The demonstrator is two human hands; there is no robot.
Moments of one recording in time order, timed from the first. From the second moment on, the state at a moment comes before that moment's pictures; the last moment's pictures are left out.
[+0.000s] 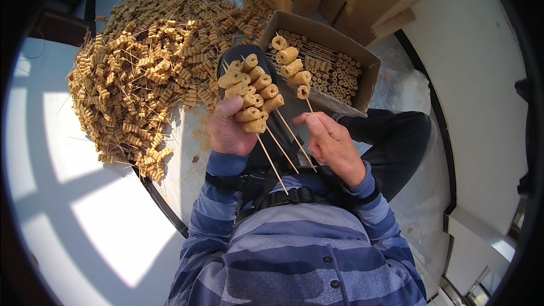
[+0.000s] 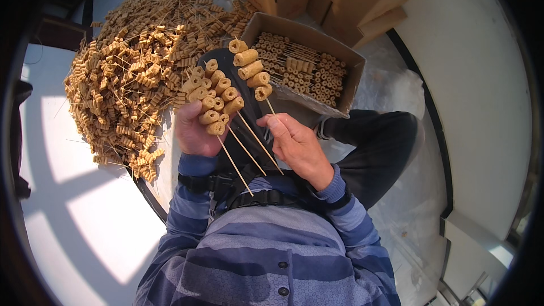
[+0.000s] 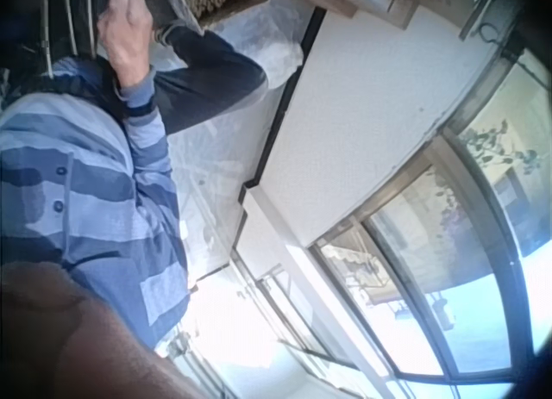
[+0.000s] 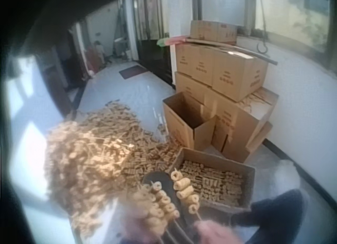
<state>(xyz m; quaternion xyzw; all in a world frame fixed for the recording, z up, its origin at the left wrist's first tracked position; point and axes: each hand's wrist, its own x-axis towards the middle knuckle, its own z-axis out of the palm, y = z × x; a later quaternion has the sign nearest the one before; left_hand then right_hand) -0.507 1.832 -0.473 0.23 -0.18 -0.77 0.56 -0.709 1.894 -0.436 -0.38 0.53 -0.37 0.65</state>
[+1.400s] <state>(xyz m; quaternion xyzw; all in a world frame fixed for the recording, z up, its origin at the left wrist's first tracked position) -0.513 1.828 -0.465 0.19 -0.19 -0.79 0.55 -0.705 1.903 -0.450 -0.59 0.55 -0.34 0.48</state>
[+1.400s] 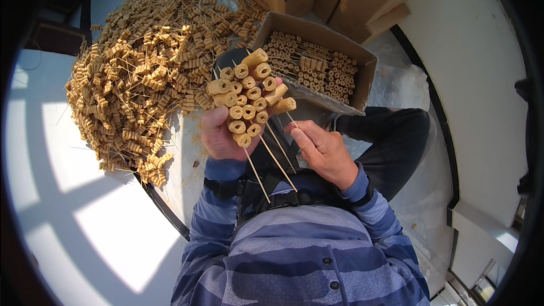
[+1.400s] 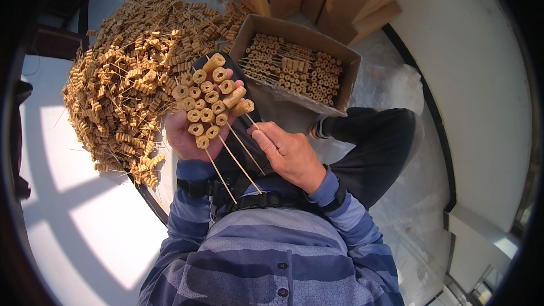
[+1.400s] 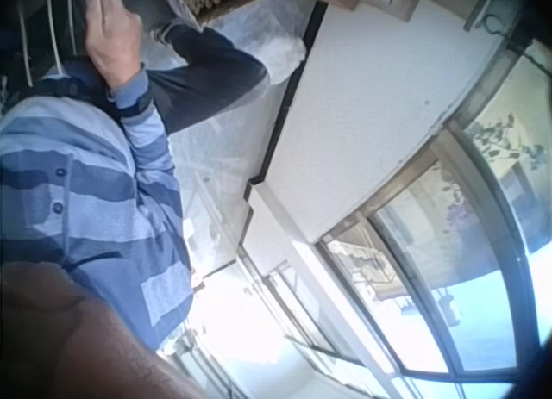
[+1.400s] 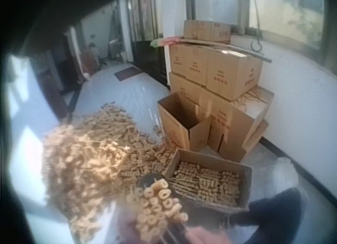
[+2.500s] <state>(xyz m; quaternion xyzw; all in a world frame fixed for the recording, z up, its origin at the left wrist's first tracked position) -0.526 1.839 -0.470 0.23 -0.18 -0.78 0.56 -0.699 1.898 -0.453 -0.57 0.60 -0.38 0.42</state>
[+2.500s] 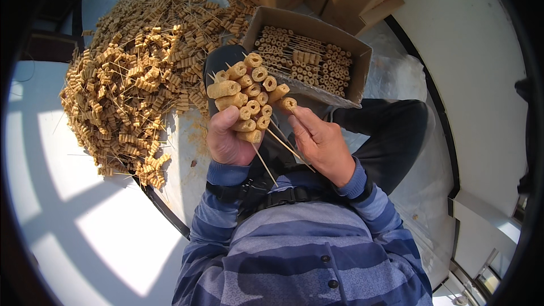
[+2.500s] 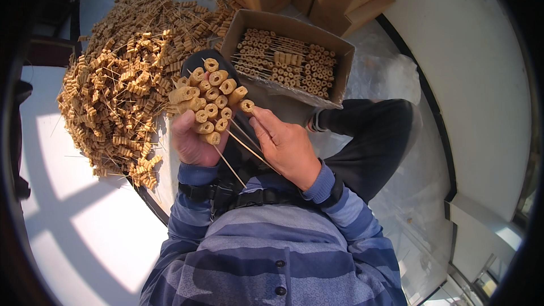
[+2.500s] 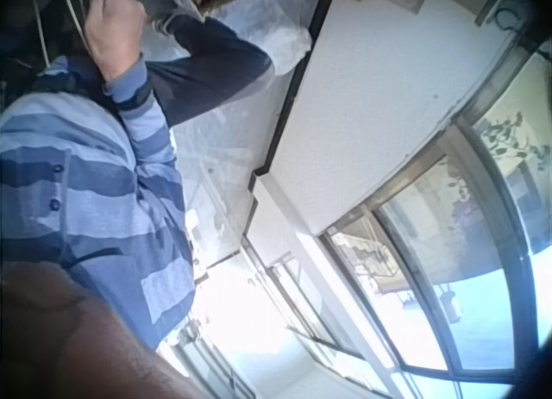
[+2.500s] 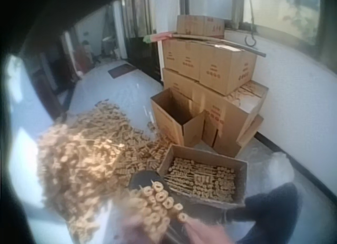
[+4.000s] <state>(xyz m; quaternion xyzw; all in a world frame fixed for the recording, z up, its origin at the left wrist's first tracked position) -0.529 1.839 -0.465 0.23 -0.23 -0.82 0.47 -0.683 1.862 -0.427 -0.73 0.52 -0.40 0.19</state>
